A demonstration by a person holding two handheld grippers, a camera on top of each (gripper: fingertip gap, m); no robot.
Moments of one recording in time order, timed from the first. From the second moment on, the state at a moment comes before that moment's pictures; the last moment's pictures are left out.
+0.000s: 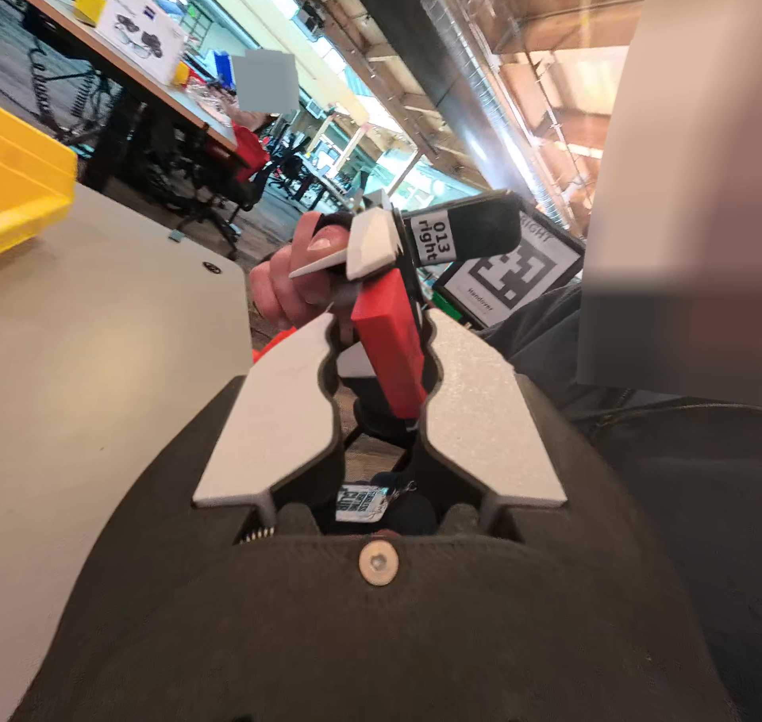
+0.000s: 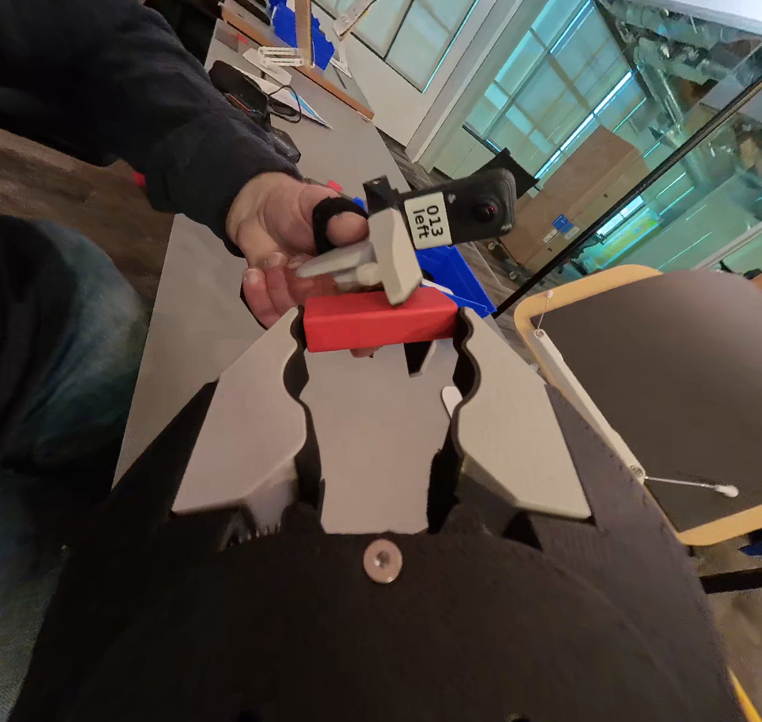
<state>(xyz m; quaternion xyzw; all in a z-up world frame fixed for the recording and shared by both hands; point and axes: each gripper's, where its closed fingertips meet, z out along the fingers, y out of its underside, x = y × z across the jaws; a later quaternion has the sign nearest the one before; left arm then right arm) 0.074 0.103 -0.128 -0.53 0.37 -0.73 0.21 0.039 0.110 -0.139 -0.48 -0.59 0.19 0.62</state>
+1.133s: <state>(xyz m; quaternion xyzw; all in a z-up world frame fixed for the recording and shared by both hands) 0.089 0.097 -0.121 -0.25 0.71 -0.02 0.66 0.037 0.098 -0.118 -0.51 -0.34 0.70 0.38</state>
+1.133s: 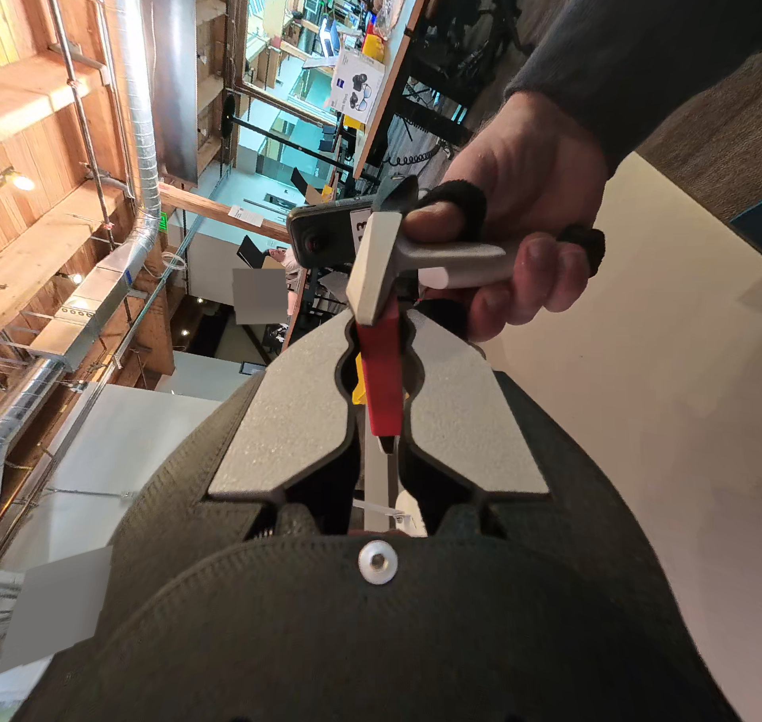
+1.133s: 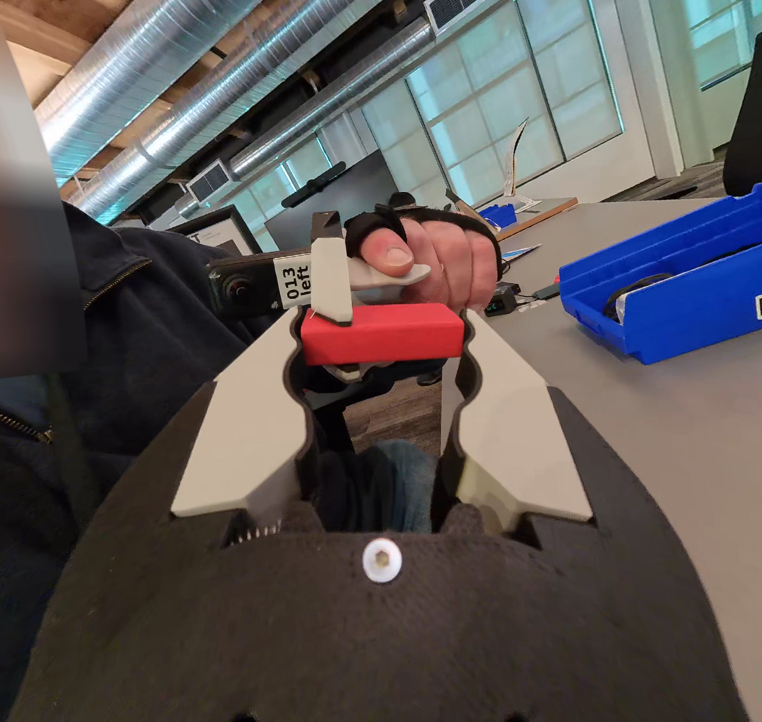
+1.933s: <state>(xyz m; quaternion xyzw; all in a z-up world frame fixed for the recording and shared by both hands) 0.075 0.121 -0.126 -0.31 0.69 0.00 0.65 0.041 0.110 -0.129 -0.57 -0.31 0.68 0.34</state>
